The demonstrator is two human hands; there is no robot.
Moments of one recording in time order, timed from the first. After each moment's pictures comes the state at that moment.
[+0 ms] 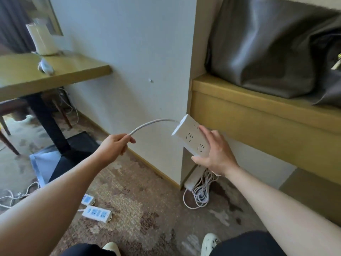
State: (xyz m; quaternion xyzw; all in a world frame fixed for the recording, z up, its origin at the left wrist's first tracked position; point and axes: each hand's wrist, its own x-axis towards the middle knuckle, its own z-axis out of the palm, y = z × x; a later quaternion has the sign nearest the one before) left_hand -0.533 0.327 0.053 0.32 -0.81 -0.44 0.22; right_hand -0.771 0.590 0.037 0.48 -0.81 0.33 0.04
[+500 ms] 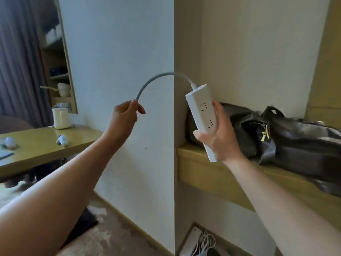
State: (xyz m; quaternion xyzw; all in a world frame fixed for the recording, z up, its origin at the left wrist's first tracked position) left_hand -0.544 0.464 0.356 0.14 -0.75 -0.41 0.51; right_hand -0.729 0.650 0.304 0.49 -0.61 0.60 0.17
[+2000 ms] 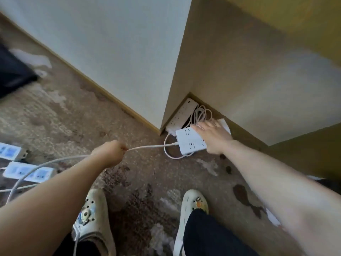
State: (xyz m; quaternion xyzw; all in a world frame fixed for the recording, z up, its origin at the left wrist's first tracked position) left_hand -0.677 0.296 -0.318 0.34 -0.86 -0.26 -0.26; right_hand -0.953 0.543 -0.313 0.55 -0.79 -0.20 -0.16
